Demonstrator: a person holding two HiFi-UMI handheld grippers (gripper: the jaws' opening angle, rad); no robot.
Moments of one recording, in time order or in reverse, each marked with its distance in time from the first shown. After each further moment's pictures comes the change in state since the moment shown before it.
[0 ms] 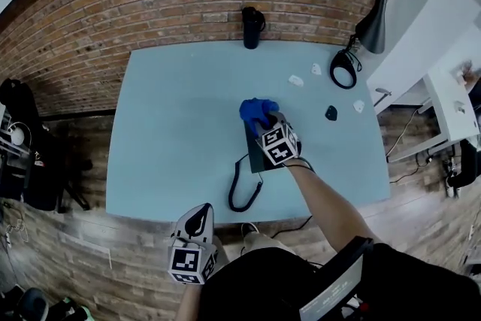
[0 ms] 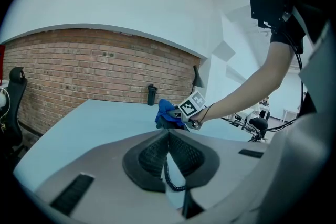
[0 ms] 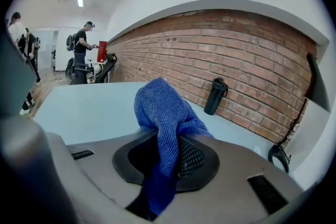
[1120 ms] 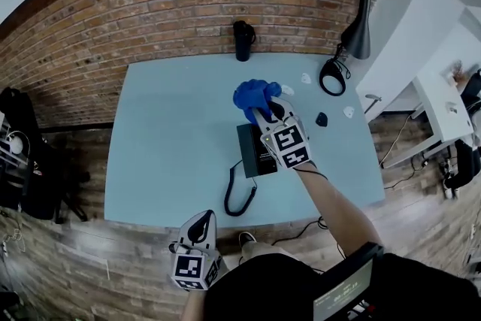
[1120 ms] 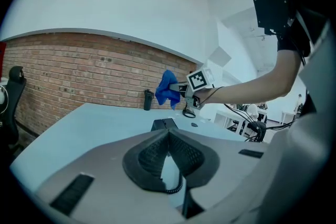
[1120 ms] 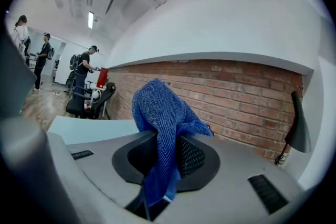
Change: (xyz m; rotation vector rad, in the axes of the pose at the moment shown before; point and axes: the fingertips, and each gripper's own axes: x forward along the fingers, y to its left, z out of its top) left arm -0.007 -0.028 0.002 -0.006 -0.060 -0.022; right arm -0.110 -0.031 0.139 -0.042 -0.345 -0.061
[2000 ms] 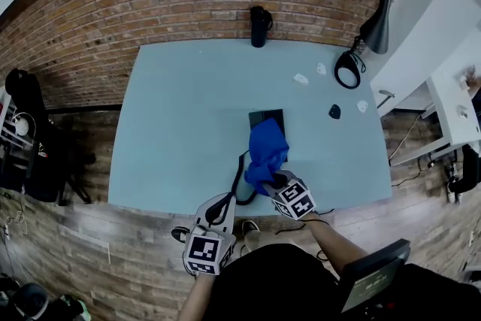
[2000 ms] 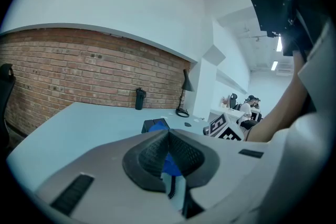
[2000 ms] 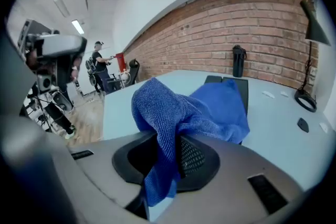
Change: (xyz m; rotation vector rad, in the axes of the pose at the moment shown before) left arm 0.025 -0.016 0.004 0.020 0.014 -0.078; right arm -0.106 0.179 -0.203 0.297 0.446 0.348
